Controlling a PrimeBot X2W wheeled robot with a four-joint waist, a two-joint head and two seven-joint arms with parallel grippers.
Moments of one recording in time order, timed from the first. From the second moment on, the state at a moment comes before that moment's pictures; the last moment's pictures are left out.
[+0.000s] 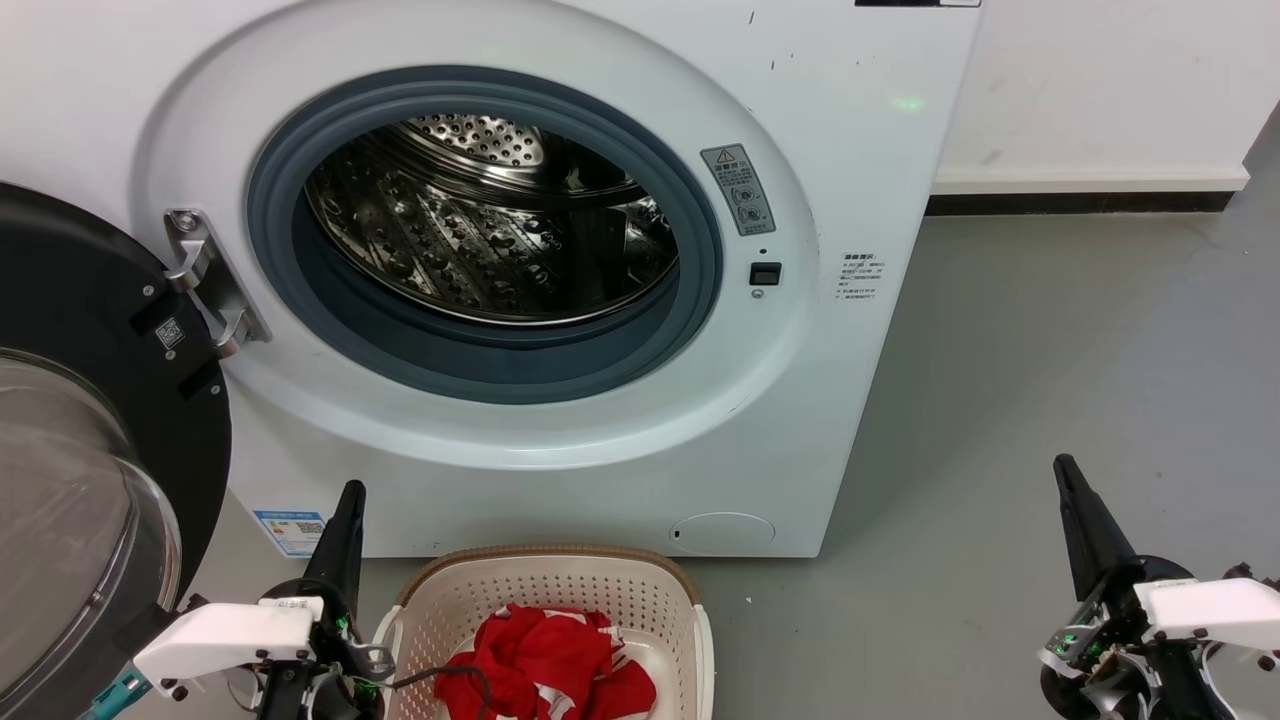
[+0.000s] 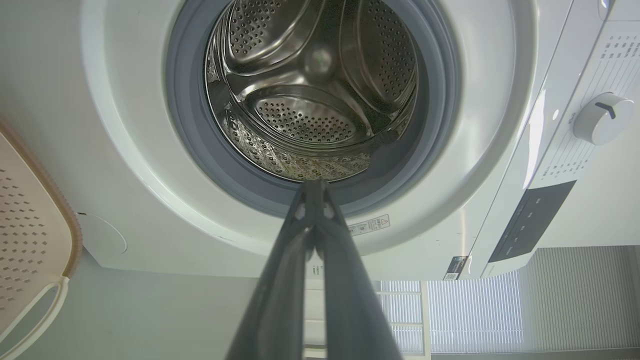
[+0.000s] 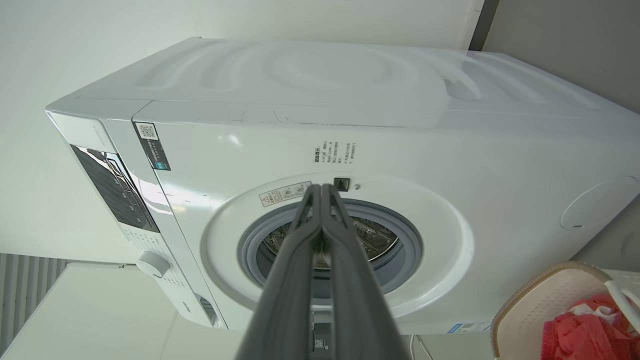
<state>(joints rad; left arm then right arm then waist) -0.09 0.06 0.09 0.24 -1.57 -0.12 0.09 -0.09 -0.08 -0.07 0.23 1.58 0.13 0.08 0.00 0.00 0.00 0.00</state>
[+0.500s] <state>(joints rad) -0.11 0.06 0.10 0.25 -1.62 -0.13 0.10 -0.10 -0.08 -0.08 0.24 1.64 0.13 0.09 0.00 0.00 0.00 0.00</state>
